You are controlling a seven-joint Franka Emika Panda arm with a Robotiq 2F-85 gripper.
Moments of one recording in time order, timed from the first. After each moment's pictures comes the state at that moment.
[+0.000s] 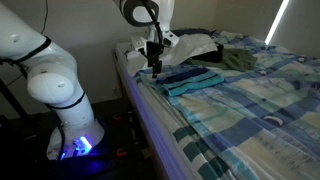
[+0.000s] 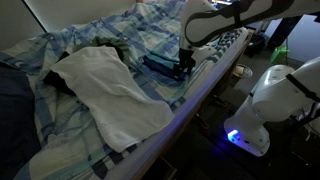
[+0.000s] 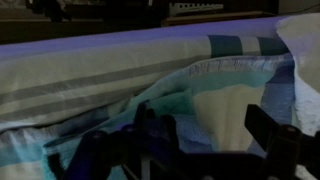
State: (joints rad) arm 0.13 -0.50 0.01 -2.67 0.23 2.11 0.02
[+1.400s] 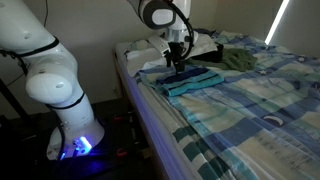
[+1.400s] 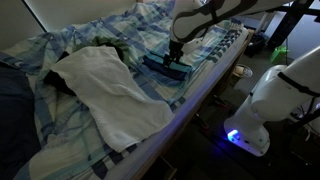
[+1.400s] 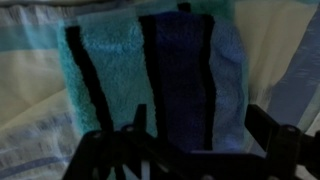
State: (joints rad) arm 0.10 -0.29 -0.02 -2.52 0.17 2.32 -0.12
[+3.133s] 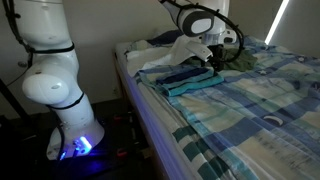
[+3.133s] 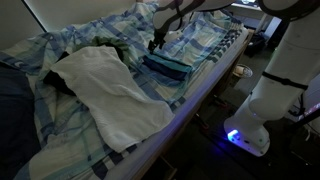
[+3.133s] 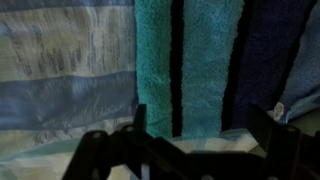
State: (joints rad) arm 0.02 0.14 -0.03 -2.10 0.22 2.50 -0.28
